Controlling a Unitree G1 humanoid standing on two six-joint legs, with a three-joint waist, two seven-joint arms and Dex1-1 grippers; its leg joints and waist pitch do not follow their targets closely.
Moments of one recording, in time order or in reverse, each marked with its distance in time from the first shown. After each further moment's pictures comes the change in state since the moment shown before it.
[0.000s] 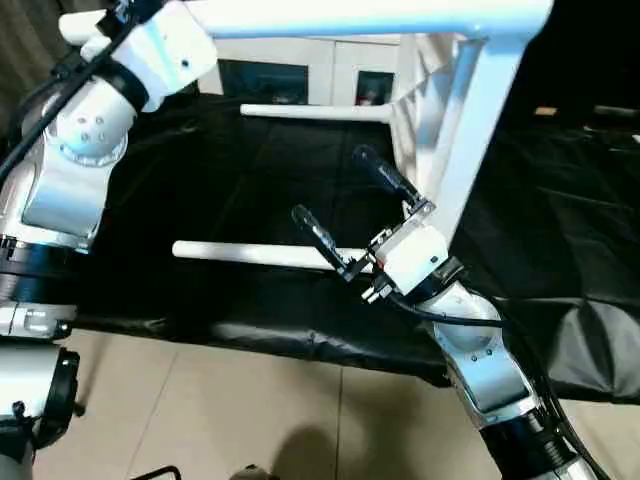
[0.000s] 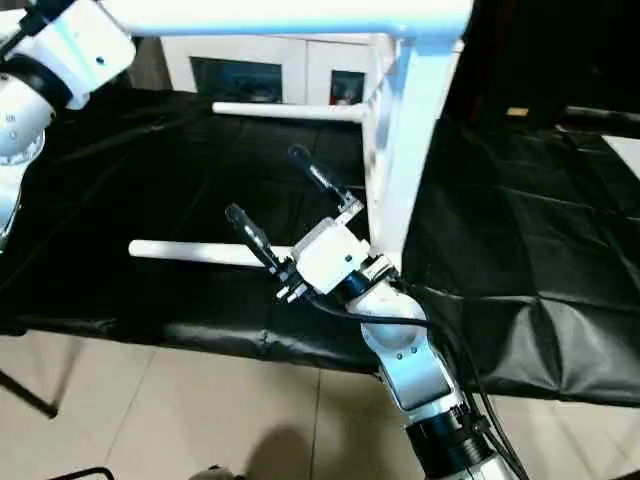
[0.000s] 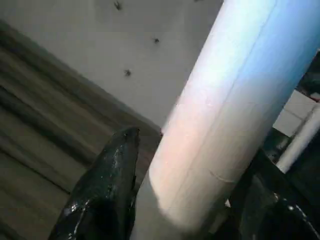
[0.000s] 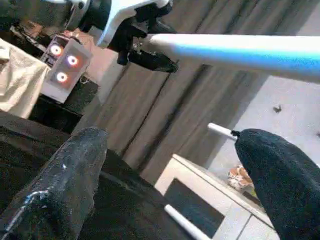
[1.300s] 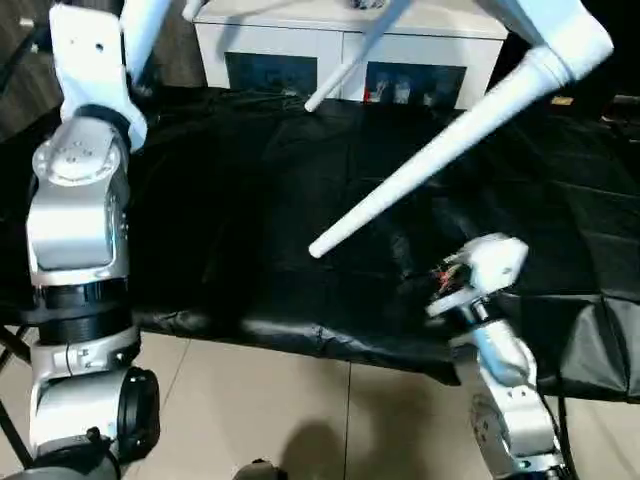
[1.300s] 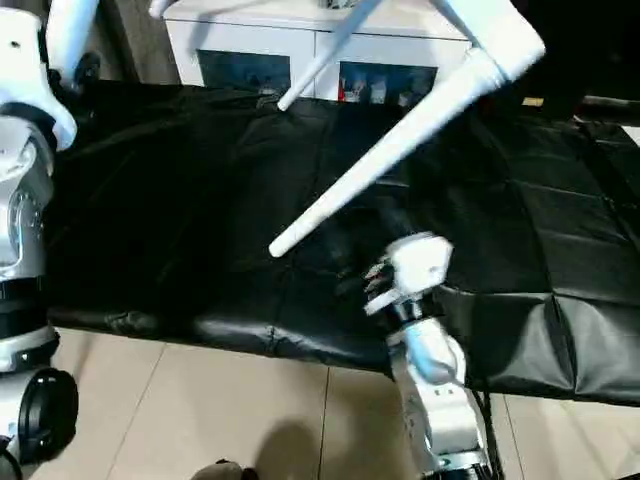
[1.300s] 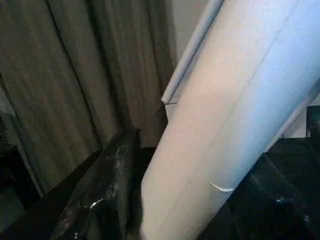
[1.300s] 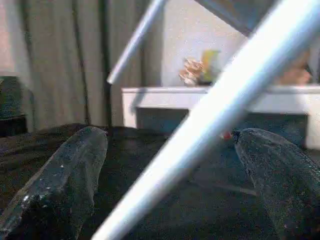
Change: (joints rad) left arm 0.104 -0.312 0.365 -0.239 -0.236 0.546 0.193; right arm 0.197 0.092 -0.217 -0.031 0.307 0.275 -0.099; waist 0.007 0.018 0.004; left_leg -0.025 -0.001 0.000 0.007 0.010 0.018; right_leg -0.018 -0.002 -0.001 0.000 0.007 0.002
